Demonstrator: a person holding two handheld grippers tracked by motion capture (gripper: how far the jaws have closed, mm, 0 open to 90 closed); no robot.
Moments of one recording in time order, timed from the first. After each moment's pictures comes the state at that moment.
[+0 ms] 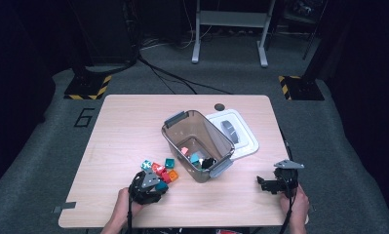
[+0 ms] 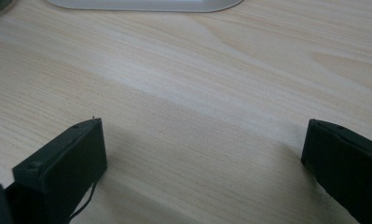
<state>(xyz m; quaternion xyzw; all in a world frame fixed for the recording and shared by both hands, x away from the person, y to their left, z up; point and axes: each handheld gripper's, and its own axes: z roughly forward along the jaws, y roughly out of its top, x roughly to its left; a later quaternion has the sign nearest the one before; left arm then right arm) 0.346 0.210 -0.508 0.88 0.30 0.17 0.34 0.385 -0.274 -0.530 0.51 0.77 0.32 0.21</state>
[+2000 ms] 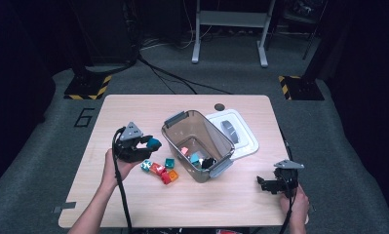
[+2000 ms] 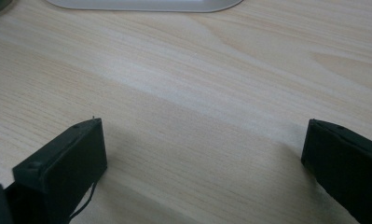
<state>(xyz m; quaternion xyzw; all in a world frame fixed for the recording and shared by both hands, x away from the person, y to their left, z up) 0.409 0.234 -0.381 0.81 0.34 0.20 0.43 0.385 -0.274 -0.530 0.51 0.77 0.32 0.21</state>
